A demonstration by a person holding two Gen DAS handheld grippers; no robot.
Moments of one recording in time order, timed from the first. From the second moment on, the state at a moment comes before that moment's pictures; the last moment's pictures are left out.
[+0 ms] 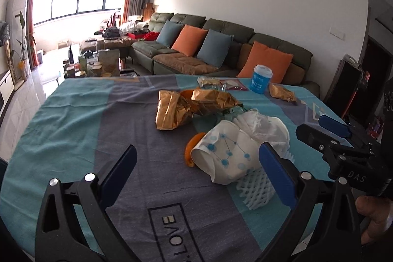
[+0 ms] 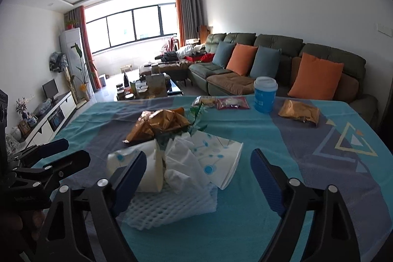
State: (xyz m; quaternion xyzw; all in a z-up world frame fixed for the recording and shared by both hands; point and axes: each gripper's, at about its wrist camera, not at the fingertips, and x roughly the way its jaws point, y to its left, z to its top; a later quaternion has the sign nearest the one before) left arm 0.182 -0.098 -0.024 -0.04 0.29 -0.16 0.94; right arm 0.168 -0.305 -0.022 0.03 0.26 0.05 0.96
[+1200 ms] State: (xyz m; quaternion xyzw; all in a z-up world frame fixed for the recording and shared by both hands) left arm 0.254 -0.160 -0.073 -0.13 0.43 -0.05 0.89; right arm 0.190 -0.292 -0.051 -0.06 0.32 0.16 0.93
